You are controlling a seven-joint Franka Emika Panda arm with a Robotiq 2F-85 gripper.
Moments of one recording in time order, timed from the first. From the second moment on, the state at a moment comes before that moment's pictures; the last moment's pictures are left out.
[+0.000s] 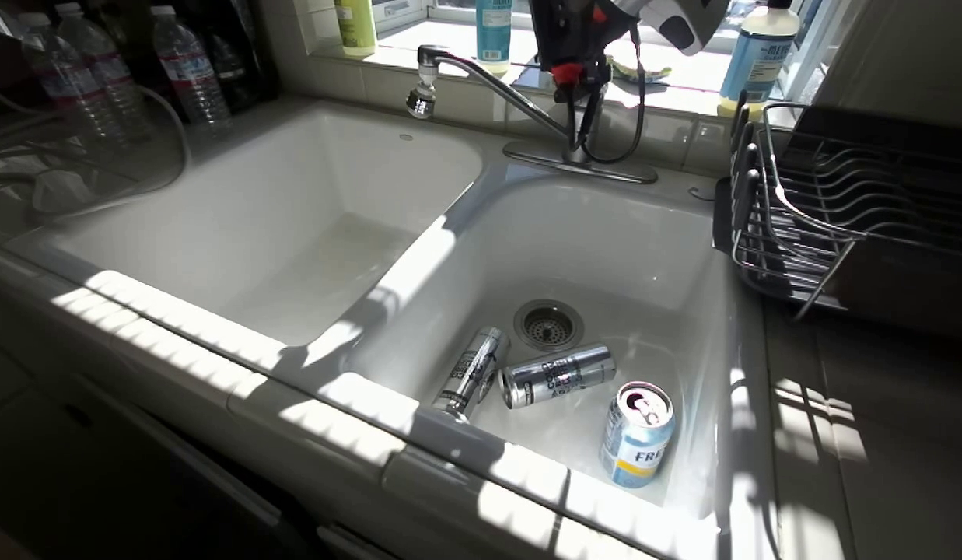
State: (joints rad) arm -0.25 0.35 -0.16 -1.66 1.05 2.08 -0.13
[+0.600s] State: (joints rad) arm -0.25 0.36 -0.15 -1.60 0.97 2.08 -0.04
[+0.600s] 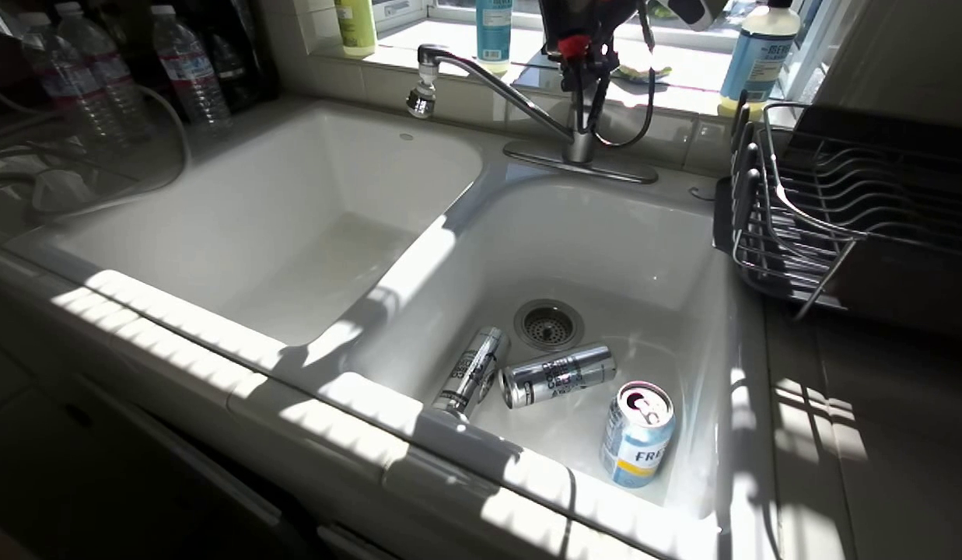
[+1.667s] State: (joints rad) arm -0.25 0.40 -0.14 -1.49 0.87 2.07 -0.04
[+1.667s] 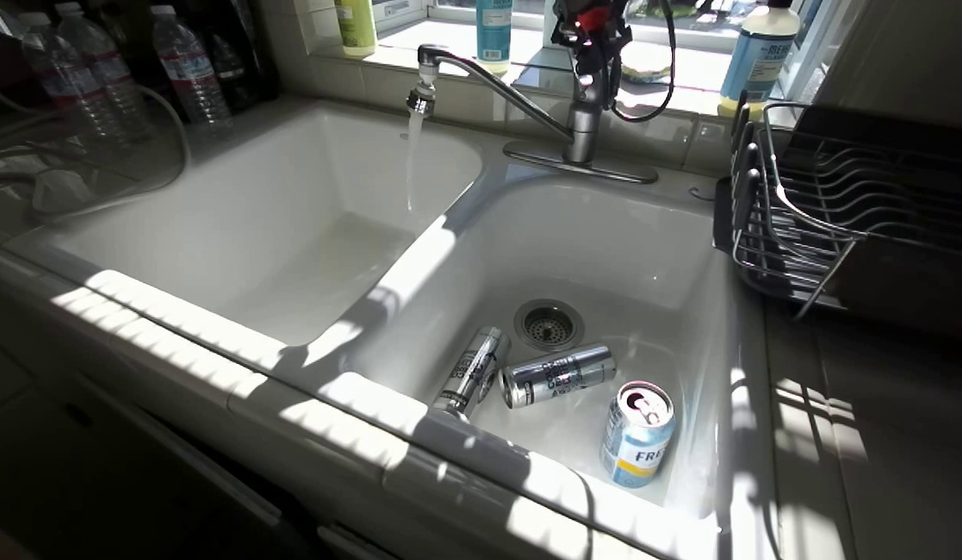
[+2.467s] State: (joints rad) arm -0.25 0.41 -0.13 -1.43 0.75 2.03 0.02
